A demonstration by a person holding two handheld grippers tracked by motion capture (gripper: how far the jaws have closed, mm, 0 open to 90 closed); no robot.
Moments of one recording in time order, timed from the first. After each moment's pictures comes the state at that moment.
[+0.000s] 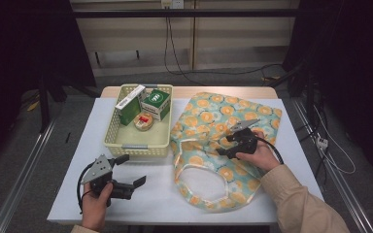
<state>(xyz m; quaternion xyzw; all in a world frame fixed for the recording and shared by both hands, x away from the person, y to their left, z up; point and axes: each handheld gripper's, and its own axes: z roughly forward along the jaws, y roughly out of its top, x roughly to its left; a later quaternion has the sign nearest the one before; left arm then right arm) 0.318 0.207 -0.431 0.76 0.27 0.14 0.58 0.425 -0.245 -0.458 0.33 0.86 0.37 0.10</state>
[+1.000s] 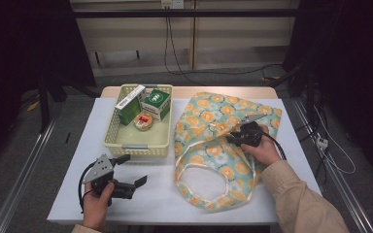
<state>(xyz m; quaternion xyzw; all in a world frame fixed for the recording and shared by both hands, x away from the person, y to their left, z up) 0.320 0.204 -0.432 0.76 0.27 0.14 0.58 0.448 -0.272 -0.460 0.39 0.84 0.35 0.15</state>
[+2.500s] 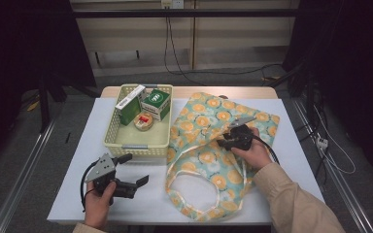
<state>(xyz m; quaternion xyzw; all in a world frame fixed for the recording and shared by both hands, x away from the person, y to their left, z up) 0.322 0.199 -0.431 0.76 0.26 0.14 0.58 0.441 -0.237 -0.460 0.38 0.84 0.35 0.15</state>
